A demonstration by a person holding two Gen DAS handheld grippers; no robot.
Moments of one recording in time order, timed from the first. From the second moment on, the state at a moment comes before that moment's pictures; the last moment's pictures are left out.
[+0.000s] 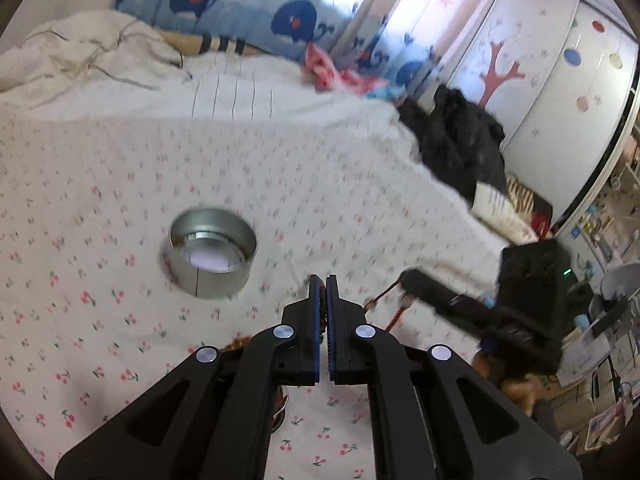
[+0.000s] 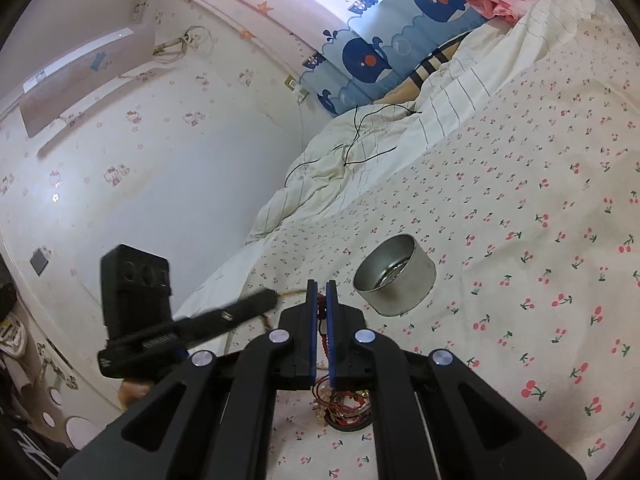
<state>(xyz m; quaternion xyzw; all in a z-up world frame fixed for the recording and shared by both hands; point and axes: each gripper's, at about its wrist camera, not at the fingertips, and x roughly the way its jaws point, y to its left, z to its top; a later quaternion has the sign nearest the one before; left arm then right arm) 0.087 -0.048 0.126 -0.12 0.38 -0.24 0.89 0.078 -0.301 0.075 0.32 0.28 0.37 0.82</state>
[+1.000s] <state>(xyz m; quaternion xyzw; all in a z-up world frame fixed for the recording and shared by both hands) 0.209 0.002 0.070 -0.06 0.42 -0.12 0.90 0.230 -0.187 0.046 0.21 0.38 0.32 0.84</state>
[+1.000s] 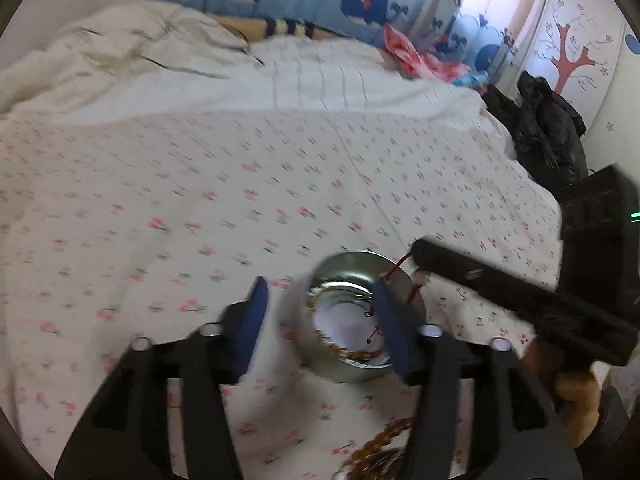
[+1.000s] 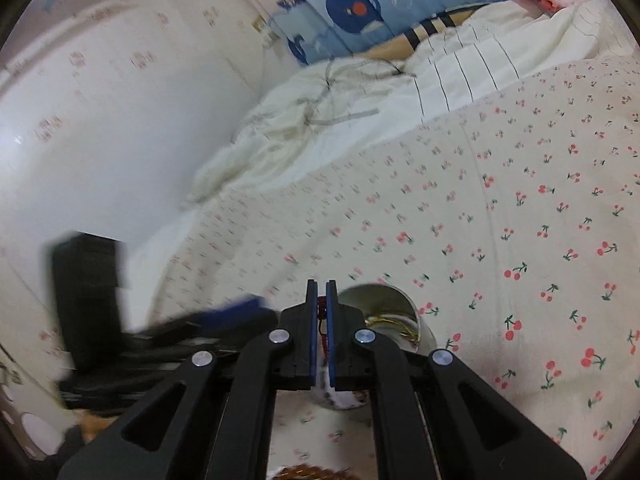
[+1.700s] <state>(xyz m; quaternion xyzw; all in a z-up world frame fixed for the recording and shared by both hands) 0.104 0.037 0.033 -0.19 0.48 -0.19 0.84 0.136 -0.228 0.023 0.12 0.45 0.29 0.84</state>
